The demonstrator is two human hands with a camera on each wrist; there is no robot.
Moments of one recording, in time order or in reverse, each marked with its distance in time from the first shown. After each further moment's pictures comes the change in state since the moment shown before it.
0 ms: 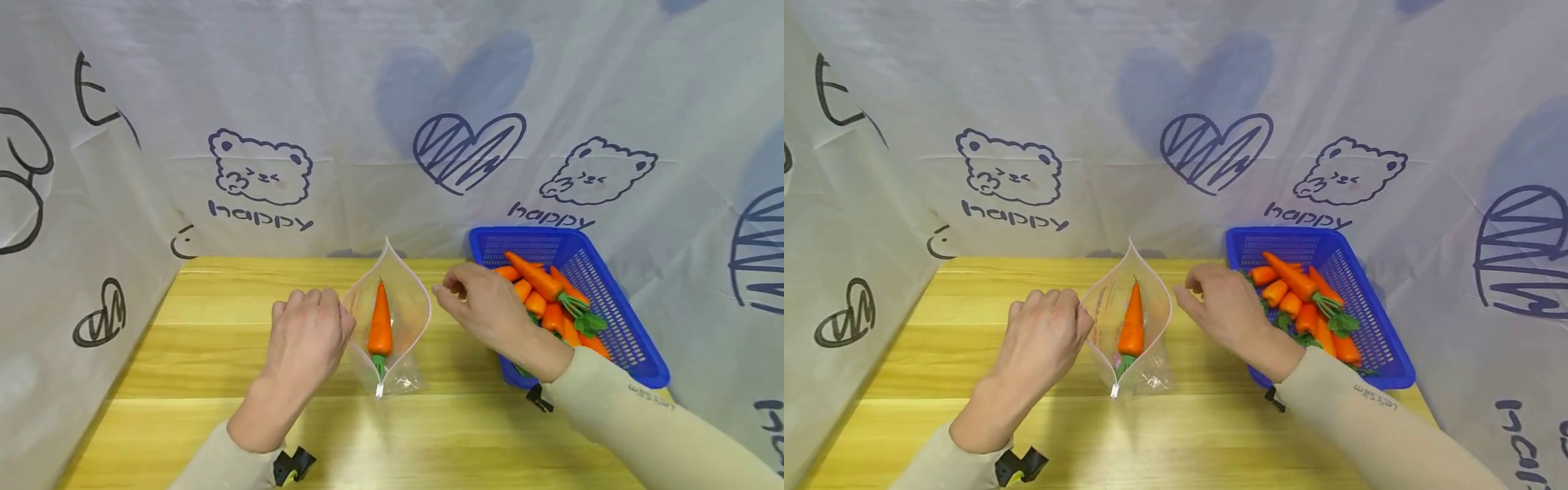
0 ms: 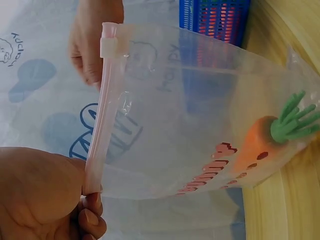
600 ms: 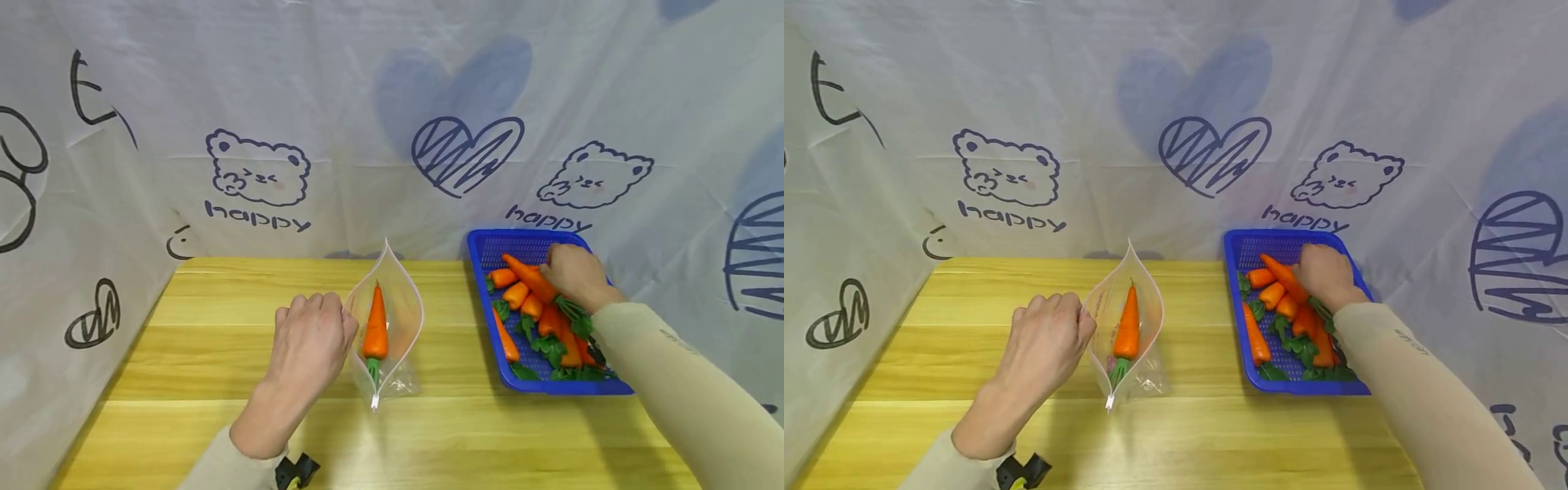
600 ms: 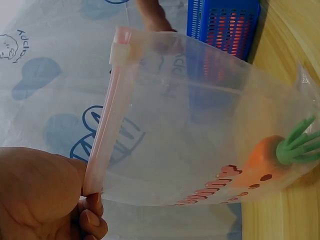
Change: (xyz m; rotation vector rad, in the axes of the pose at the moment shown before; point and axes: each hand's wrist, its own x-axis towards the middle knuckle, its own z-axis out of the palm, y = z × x) left_hand 0.000 0.009 0.005 -0.045 -0.025 -0.065; right_hand 0.019 0.197 -0.041 -0.324 -0.331 0.384
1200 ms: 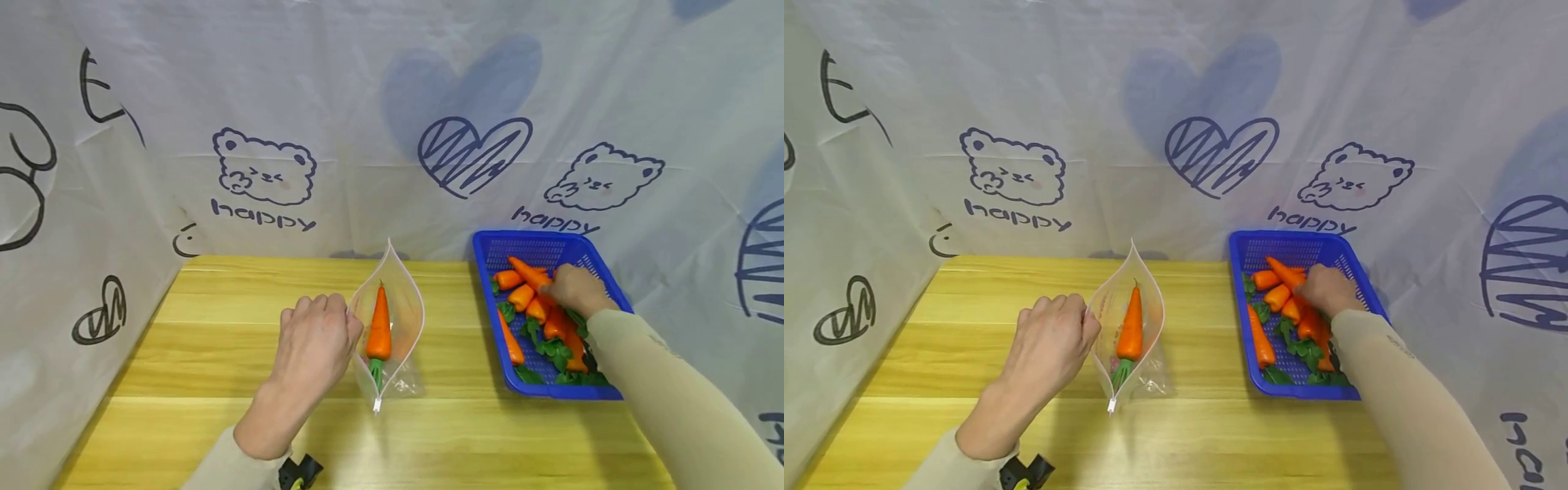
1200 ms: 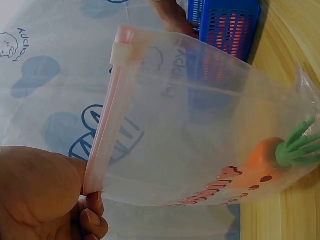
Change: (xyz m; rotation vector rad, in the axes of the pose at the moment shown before) left_hand -0.001 -0.002 0.001 -0.015 -0.043 -0.035; right_hand 0.008 0.018 0.033 0.098 -0.305 0.180
